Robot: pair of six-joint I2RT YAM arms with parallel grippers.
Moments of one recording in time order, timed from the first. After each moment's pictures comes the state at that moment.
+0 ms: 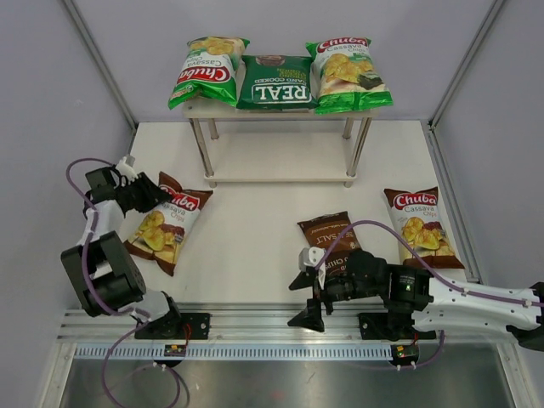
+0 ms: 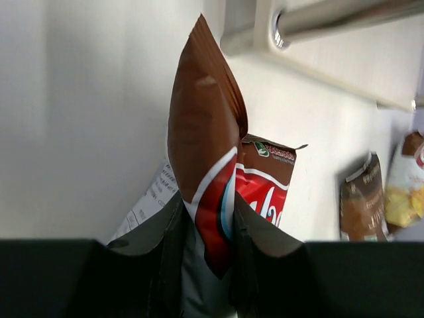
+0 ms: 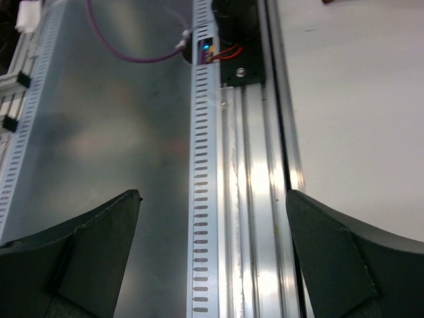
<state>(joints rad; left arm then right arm) 0.46 1.52 0.92 -0.36 0.78 -0.15 1.32 0.72 0.58 -0.17 -0.35 0.18</state>
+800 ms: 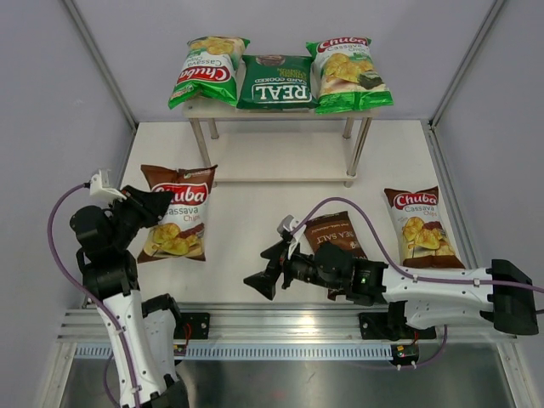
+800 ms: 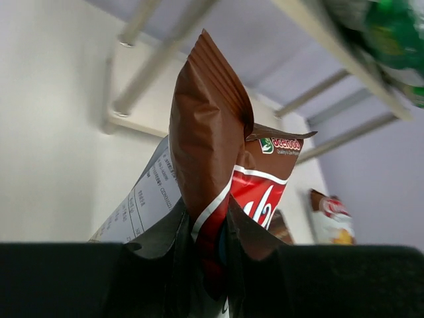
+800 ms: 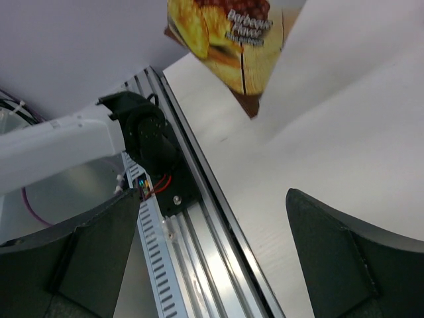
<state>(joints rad) 0.41 0.58 0.82 -0.45 0.63 -0.57 1.32 1.06 0.61 0.31 0.09 0.42</state>
